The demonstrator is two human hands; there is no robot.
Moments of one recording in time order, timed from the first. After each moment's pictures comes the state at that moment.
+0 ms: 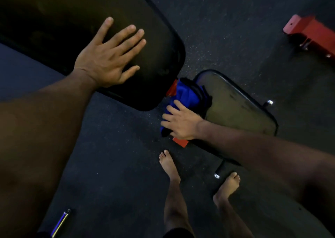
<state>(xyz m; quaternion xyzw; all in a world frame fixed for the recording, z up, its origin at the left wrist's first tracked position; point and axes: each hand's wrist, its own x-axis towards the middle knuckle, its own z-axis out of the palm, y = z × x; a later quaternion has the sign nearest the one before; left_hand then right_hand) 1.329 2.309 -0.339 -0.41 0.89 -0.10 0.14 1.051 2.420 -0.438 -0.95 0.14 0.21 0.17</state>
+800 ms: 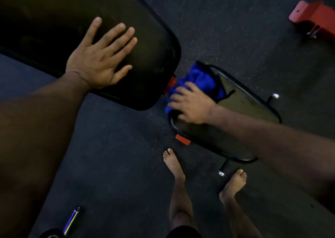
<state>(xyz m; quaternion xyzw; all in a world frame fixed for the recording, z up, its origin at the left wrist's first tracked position) 1.326 2.309 -0.339 -0.42 0.89 -0.09 0.16 1.016 2.378 -0.448 -0.95 0.25 0.14 0.14</state>
